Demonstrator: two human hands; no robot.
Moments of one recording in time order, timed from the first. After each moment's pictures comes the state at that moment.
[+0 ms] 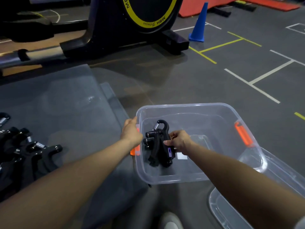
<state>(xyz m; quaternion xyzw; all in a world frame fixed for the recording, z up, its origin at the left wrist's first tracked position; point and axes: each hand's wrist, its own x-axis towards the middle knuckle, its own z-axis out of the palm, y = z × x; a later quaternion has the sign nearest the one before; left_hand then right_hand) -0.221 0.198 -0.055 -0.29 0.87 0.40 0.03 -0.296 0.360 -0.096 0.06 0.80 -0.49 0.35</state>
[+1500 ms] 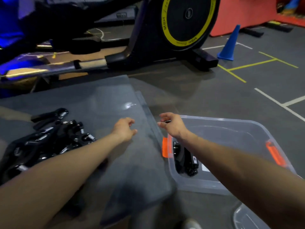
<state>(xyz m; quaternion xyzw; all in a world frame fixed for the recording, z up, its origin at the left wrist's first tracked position) -0.138 0.089 0.006 -0.34 0.88 0.34 0.00 -0.253 0.233 -0.008 -0.19 0.81 -0.51 0.22</state>
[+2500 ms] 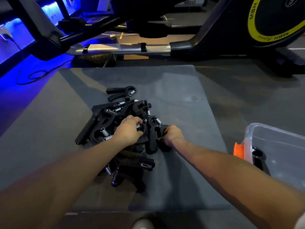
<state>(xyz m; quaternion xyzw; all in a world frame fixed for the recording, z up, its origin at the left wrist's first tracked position) 0.035 -0.031 -0.014 -0.42 0.87 0.26 -0.02 -0.104 0.057 -0.068 -0.27 0.88 -0.24 0.31</state>
